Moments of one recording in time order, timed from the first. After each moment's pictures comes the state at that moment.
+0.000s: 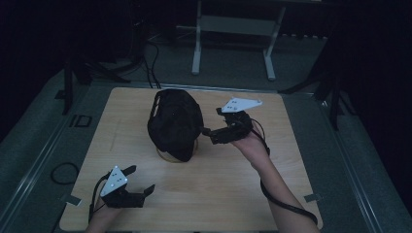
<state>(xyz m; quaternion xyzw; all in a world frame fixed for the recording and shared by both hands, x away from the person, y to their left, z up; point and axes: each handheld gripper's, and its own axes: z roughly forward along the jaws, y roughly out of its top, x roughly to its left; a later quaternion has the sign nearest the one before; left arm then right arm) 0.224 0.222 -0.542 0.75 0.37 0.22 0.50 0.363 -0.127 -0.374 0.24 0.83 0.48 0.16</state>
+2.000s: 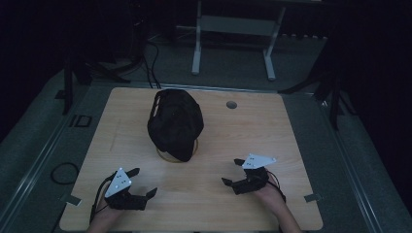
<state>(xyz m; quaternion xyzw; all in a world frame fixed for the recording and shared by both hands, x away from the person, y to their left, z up) 0.224 0.217 -0.550 0.77 0.36 0.21 0.49 0.306 -0.206 -0.528 0.25 0.85 0.45 0.12</state>
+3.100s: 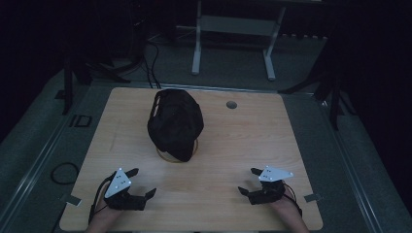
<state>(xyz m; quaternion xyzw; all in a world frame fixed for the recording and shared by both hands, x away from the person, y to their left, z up) 0.223 0.219 -0.551 0.78 0.36 0.21 0.48 0.282 -0.256 -0.549 0.27 0.85 0.43 0.15</state>
